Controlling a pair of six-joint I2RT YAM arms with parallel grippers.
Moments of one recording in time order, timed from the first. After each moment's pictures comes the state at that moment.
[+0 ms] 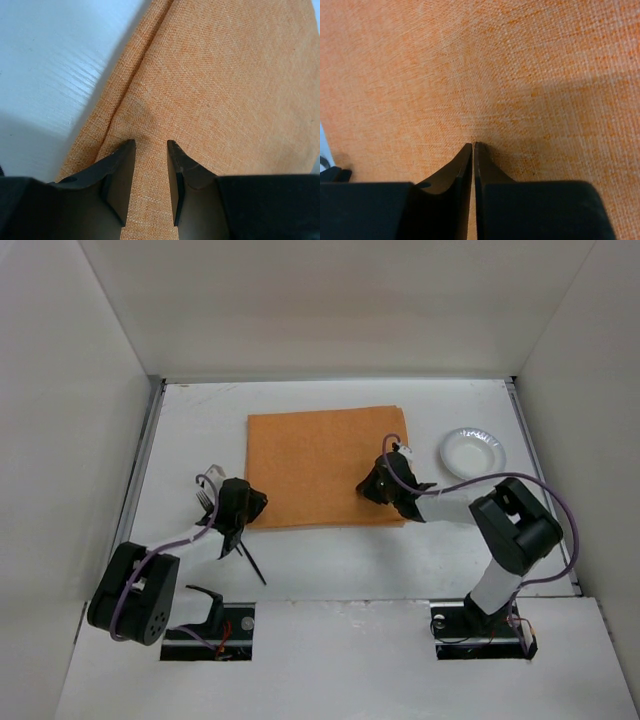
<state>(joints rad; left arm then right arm) -0.33 1.27 0.34 0.27 -0.25 -1.04 0.59 1.72 0.78 0.26 0.12 0.94</state>
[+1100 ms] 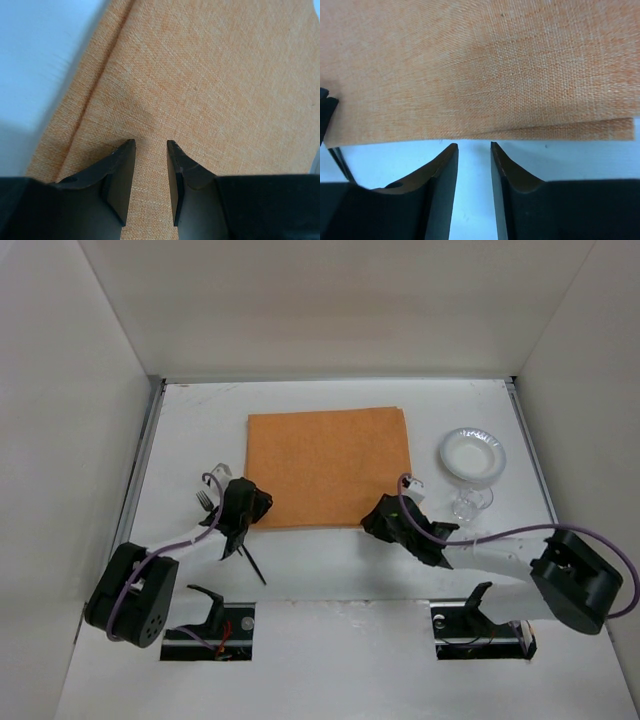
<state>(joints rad) -0.40 1.26 0.35 0.26 -0.27 -1.03 0.85 1.32 0.48 0.12 0.34 1.06</state>
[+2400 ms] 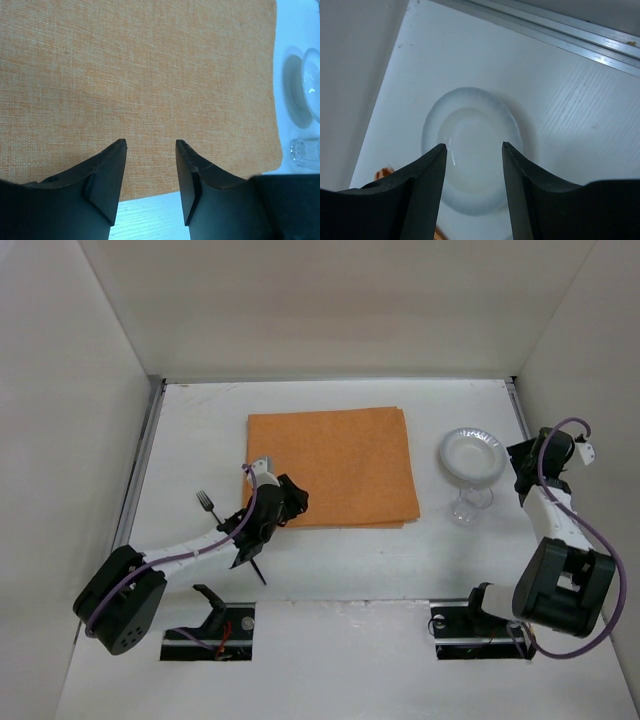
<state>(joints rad) -0.70 1.20 0.42 0.30 -0.35 -0.83 -0.35 1.26 0.80 -0.04 0.20 0.83</state>
